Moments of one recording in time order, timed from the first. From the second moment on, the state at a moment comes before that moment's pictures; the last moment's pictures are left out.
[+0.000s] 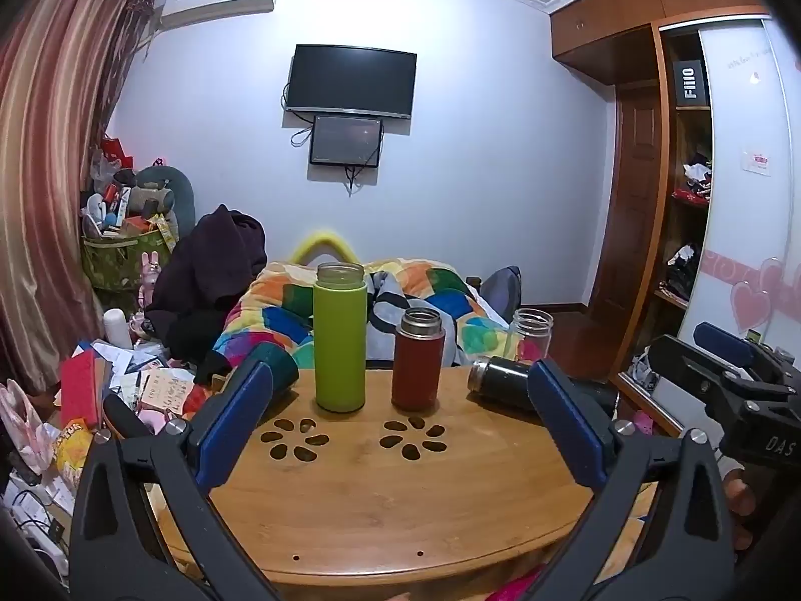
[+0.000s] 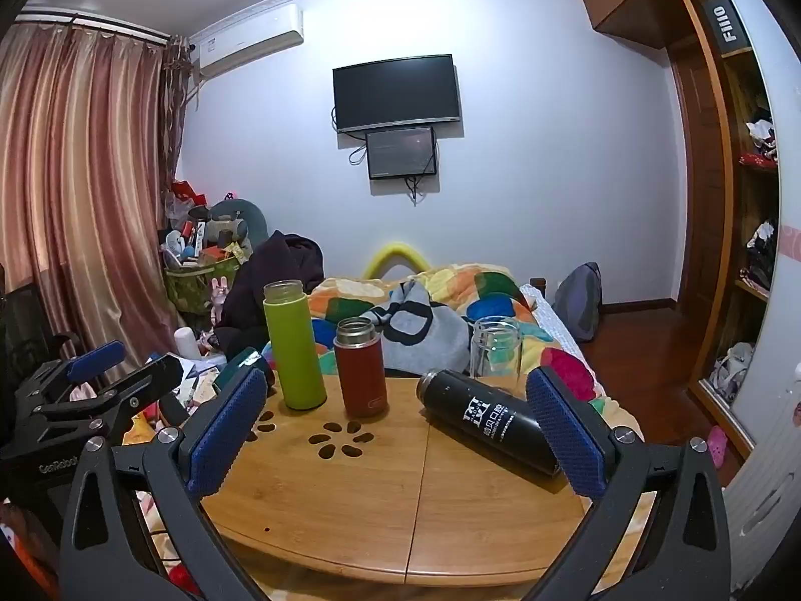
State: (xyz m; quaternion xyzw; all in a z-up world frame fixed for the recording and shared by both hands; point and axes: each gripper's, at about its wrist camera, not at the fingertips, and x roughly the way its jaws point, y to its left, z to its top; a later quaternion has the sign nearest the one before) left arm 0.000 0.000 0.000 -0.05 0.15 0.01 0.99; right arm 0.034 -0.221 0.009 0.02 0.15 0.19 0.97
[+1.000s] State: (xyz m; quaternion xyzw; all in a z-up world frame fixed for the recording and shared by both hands) left arm -0.007 -0.001 0.005 -0.05 0.14 0.01 0.99; right arm 0.030 -0.217 0.012 0.02 0.15 0.20 0.97
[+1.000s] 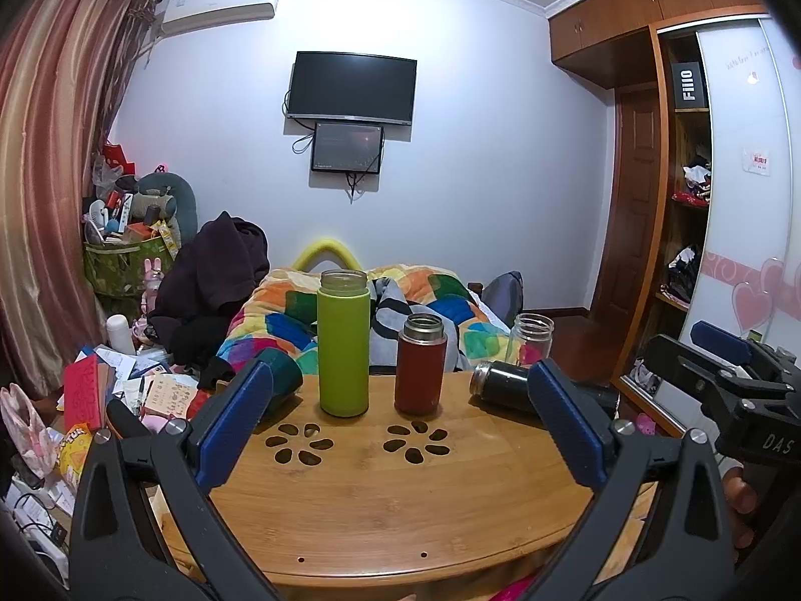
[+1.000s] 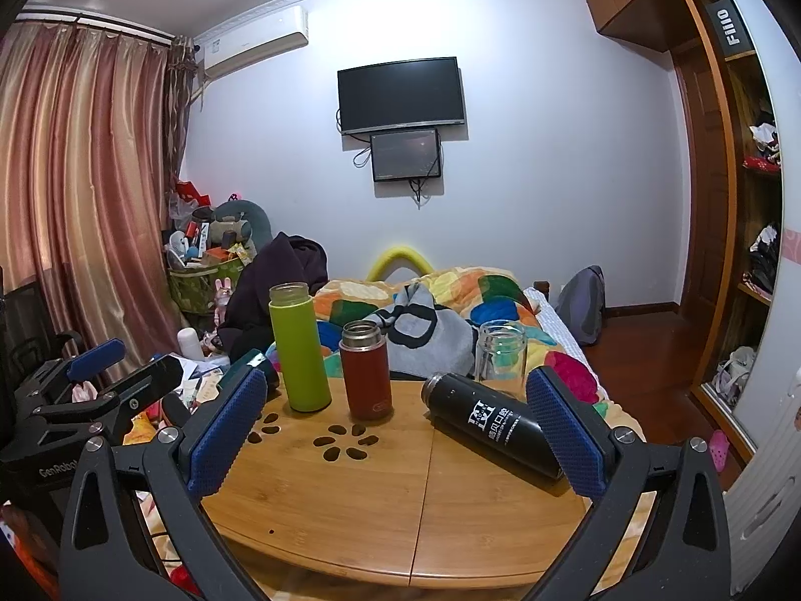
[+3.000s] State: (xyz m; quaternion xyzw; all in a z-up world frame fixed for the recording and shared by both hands) left arm -0.008 0.001 0.005 -0.05 0.14 0.01 0.99; right arm 0.029 -0.211 0.006 0.01 0.15 0.21 0.97
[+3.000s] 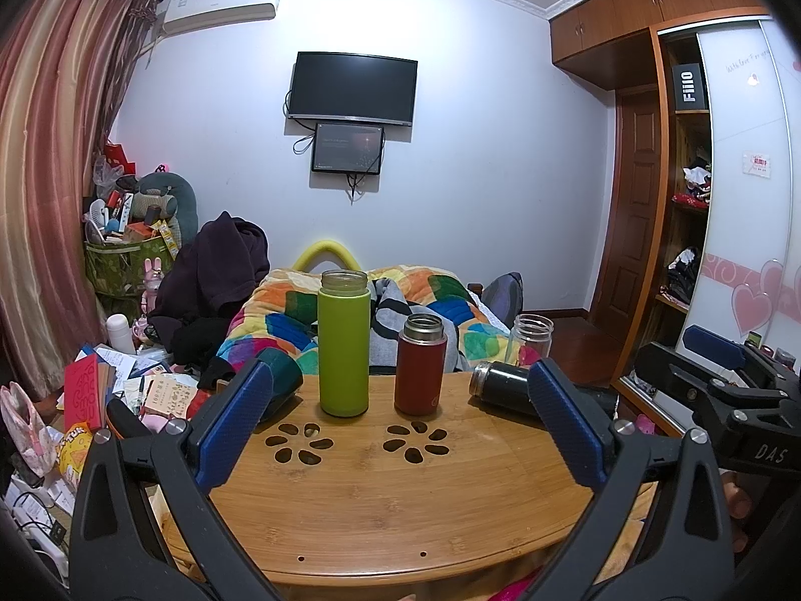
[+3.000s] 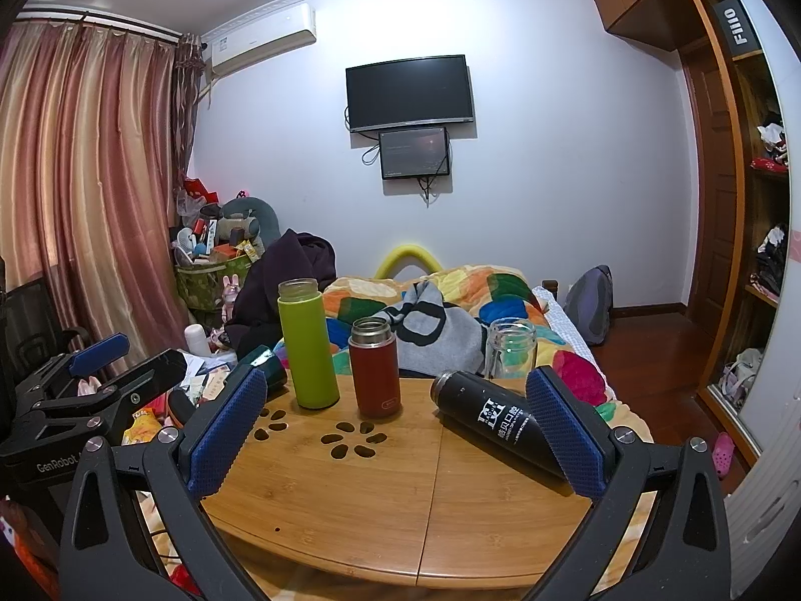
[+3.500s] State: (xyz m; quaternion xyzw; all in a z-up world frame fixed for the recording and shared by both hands) left arm 0.036 -0.010 -0.005 -0.05 0.18 0.00 0.98; right arm 0.051 -0.232 -0.012 0.03 0.17 0.20 0.96
